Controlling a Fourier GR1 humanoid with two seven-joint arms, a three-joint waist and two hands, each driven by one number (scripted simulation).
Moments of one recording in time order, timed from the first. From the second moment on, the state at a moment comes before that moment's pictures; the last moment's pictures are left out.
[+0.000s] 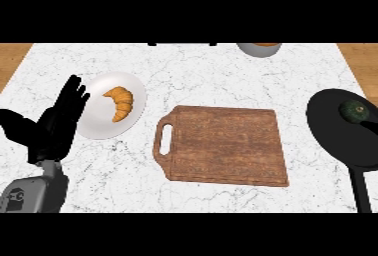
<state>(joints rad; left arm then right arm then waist) -0.20 0.16 0.11 -1.58 0.09 0.06 0.25 -0.58 -0.59 -0.74 -0.43 0.65 -0.26 -0.38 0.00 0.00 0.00</state>
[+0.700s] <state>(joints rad) -0.17 0.17 0.13 -1.60 0.11 0.05 0.26 -0.27 -0.74 -1.00 -0.43 0.27 0.28 -0.66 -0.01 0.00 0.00</state>
